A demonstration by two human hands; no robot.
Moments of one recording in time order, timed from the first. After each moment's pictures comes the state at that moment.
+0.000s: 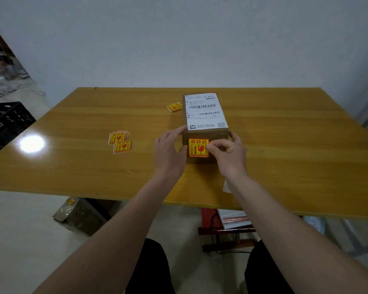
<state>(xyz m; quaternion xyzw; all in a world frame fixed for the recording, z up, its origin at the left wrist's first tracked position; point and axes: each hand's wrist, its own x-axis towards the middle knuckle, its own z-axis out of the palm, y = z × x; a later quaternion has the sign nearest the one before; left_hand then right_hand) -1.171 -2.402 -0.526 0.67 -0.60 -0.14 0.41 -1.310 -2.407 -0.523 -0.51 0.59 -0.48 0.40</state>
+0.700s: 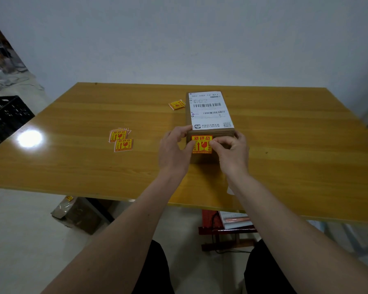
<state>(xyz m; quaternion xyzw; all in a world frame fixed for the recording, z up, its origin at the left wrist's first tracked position) -1.174 -2.411 -0.531 0.65 -0.56 -0.19 0.48 -1.301 -2.422 -0.530 -0.50 0.60 -0.50 0.38</state>
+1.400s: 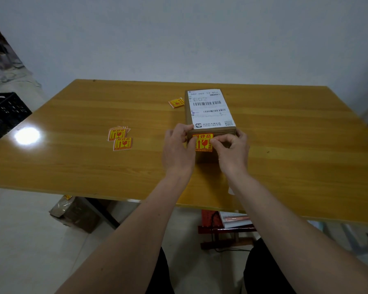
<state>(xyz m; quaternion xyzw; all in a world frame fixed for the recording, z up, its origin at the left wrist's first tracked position) -1.186 -2.412 -0.527 0.67 -0.51 -0.19 0.50 -1.298 -2.427 -0.532 -0.52 0.62 -0.48 0.34</state>
